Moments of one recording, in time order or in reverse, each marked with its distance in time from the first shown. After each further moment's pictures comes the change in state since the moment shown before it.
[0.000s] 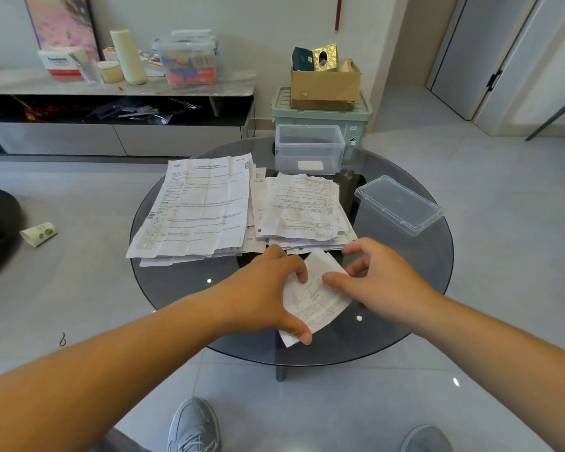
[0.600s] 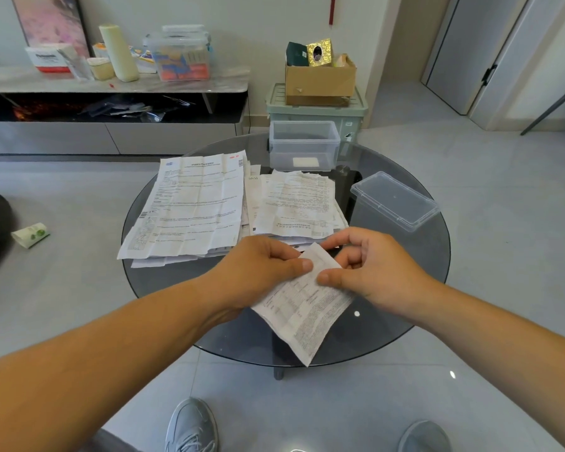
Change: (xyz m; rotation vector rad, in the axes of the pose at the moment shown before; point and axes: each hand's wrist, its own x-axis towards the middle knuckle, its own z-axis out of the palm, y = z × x) left_hand 0.003 0.020 -0.016 -0.850 0.101 -0.259; right_hand -0.002 -0.012 -0.010 0.312 -0.159 -0.142
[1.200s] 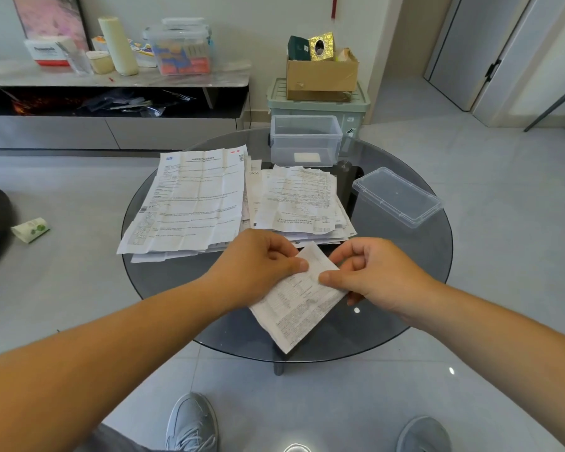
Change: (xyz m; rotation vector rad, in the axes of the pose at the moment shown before) left_hand 0.011 -0.013 -0.002 0.299 0.133 0.150; right_hand 0.001 0.010 0.006 0.038 0.027 0.178
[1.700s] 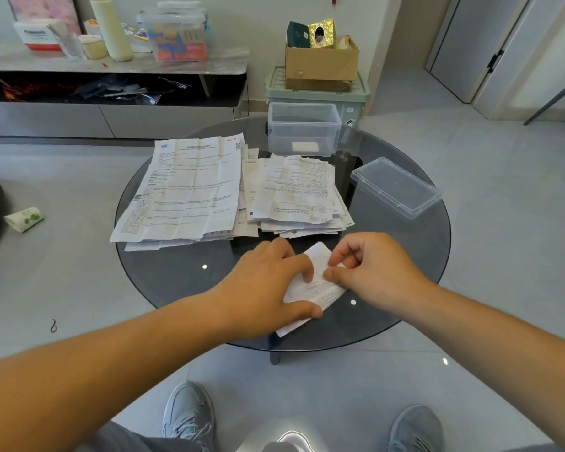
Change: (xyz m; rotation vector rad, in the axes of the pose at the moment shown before) left_hand -0.018 -0.018 0.022 0.698 -0.152 0.346; right_hand 0.004 0.014 0.001 -0.370 0.152 -0.105
